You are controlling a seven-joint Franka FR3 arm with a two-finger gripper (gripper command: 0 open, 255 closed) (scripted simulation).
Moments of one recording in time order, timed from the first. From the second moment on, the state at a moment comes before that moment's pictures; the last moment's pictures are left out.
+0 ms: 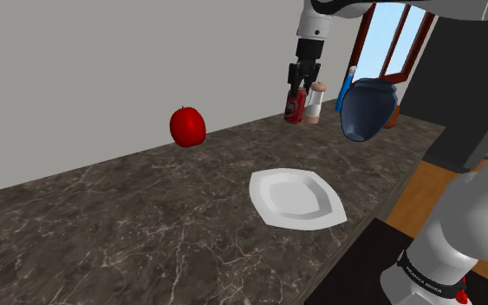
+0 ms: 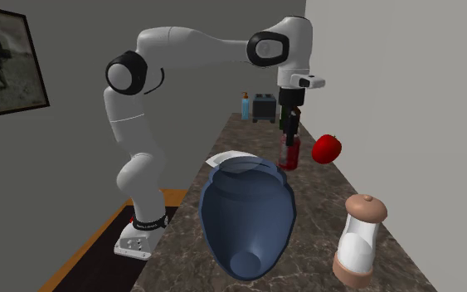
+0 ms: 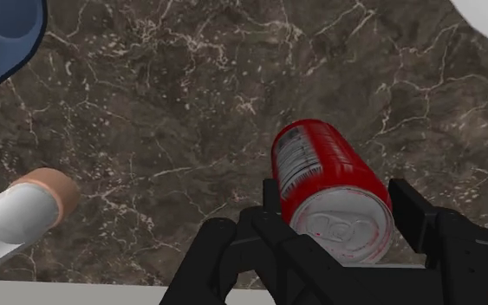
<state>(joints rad) 0.02 -0.17 -0.08 -1.77 0.00 1.61 -0.04</state>
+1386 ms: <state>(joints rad) 0.18 -0.56 0.22 -2.07 0.13 1.53 0.39</state>
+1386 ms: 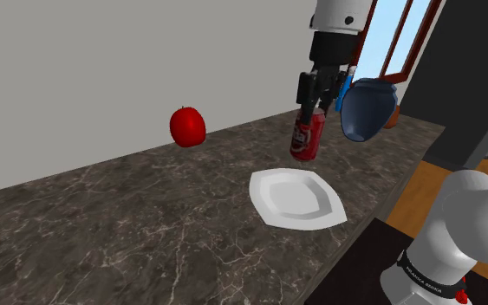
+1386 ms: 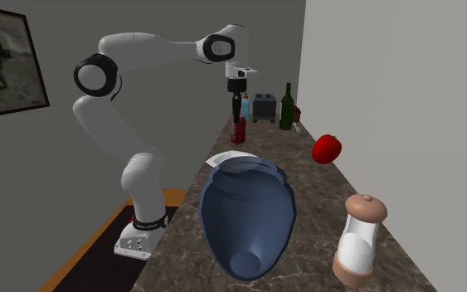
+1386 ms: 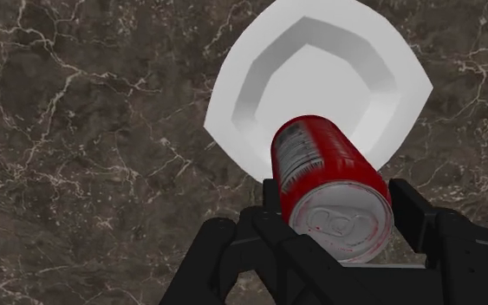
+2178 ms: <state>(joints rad) 0.21 -0.61 0.28 -2.21 0.17 1.63 0.45</state>
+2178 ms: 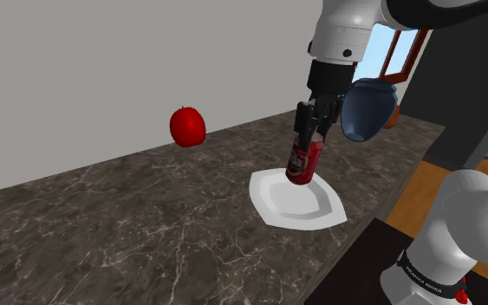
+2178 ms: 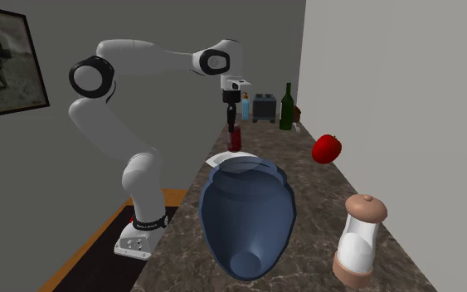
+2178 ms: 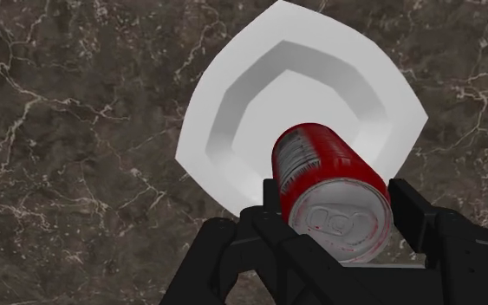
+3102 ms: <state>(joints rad) 0.22 -0.63 0.29 -2.37 0.19 1.77 0.44</state>
